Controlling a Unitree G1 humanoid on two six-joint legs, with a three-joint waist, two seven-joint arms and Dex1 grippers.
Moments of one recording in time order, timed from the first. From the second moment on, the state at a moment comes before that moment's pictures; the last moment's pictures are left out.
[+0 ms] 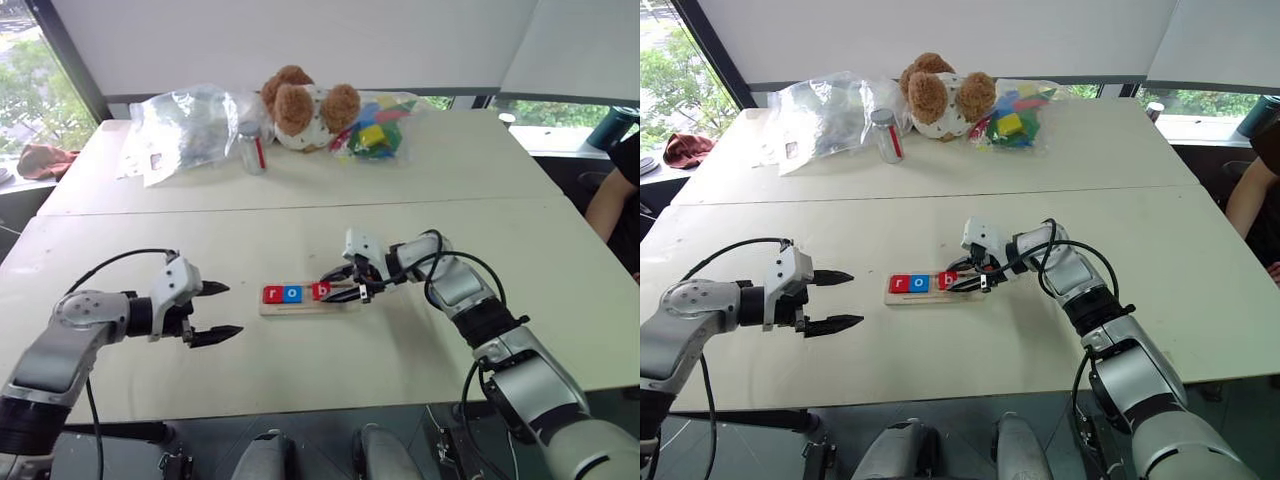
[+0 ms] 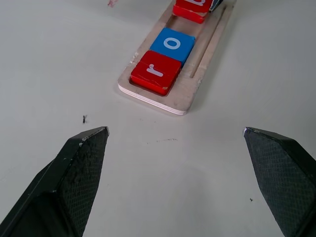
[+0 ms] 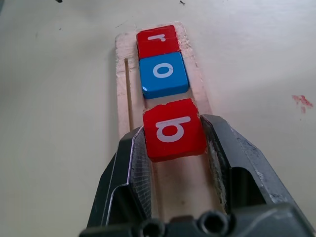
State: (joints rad) left arm -0.15 0.86 0.05 -0.12 -0.38 0.37 -1.13; right arm -0.81 -0.40 0.38 0.48 0.04 0.14 1.27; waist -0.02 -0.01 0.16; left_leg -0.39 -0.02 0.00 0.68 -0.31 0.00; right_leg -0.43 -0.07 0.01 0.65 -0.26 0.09
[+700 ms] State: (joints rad) left arm -0.15 0.82 0.03 -0.13 -0.36 0.37 -1.09; right arm -0.86 -0.31 0.39 0.60 -0.02 0.08 1.27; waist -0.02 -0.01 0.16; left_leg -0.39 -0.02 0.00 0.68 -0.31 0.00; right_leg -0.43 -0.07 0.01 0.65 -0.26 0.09
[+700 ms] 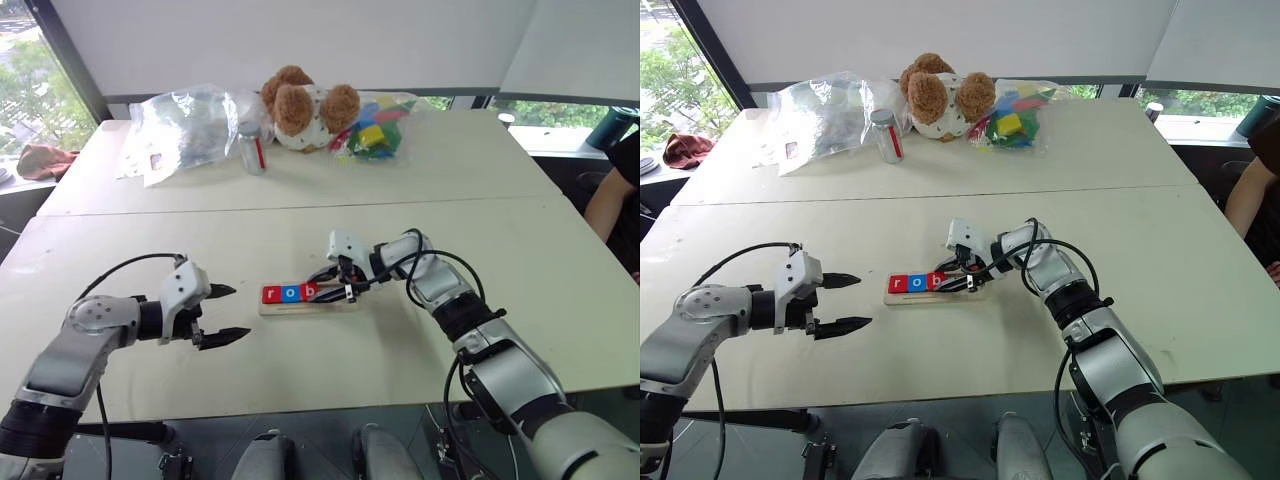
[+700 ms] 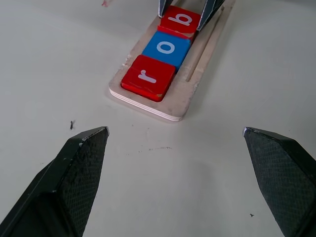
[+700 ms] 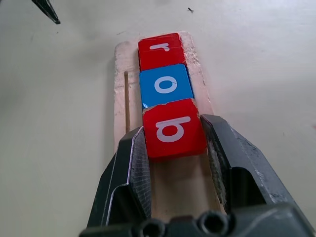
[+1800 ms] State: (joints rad) left arm -0.14 0.80 0.02 -0.12 -0.34 0.35 -1.07; right arm -0.85 -0.29 0.34 0.48 0.00 0.15 1.20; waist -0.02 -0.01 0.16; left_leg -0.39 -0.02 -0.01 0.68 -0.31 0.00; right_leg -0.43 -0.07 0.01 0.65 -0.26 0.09
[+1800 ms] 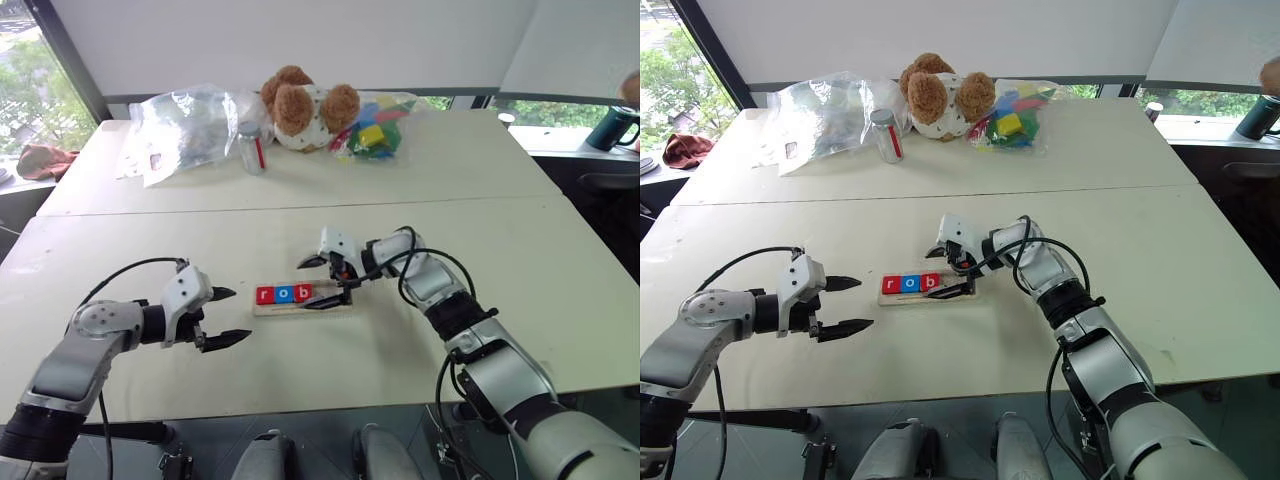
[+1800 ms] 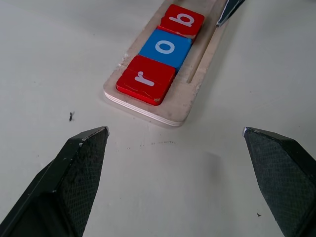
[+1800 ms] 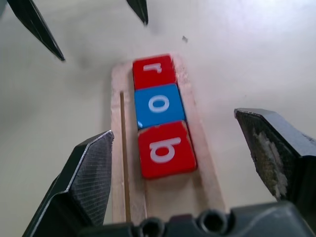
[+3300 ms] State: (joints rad) left arm -0.28 0.76 -0.02 -0.18 -0.43 0.45 -1.10; right arm -0.43 -0.15 -0.06 -0.04 -0.03 0.71 0.13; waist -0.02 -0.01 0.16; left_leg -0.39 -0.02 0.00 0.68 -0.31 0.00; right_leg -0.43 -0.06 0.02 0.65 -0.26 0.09
